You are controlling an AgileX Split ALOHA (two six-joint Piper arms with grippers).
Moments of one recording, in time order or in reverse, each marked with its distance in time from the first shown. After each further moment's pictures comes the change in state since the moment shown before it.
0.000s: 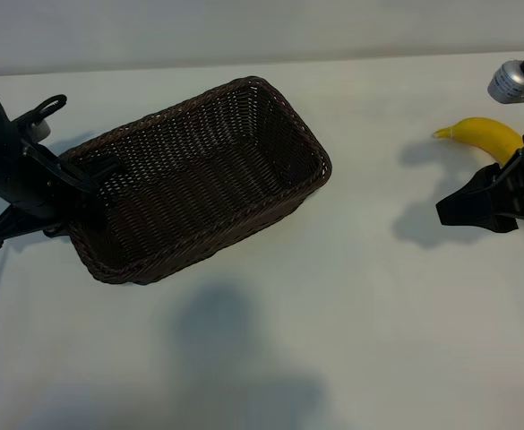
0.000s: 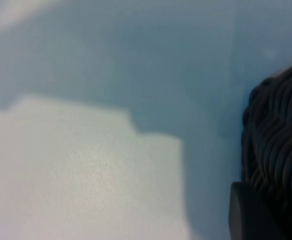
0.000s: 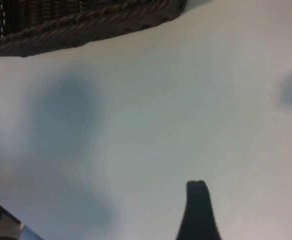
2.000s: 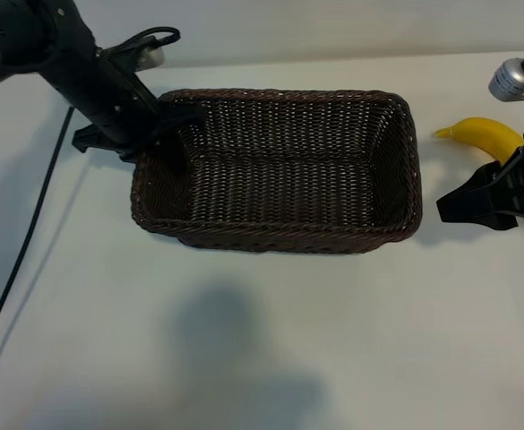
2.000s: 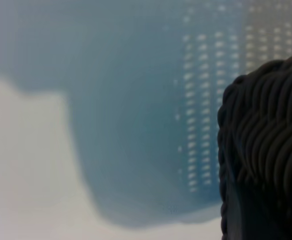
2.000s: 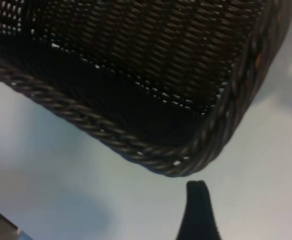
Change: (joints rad) left arm -0.136 0.248 -0.539 -0.208 0.378 0.503; right arm 0.000 0.000 0.000 0.000 -0.014 0.001
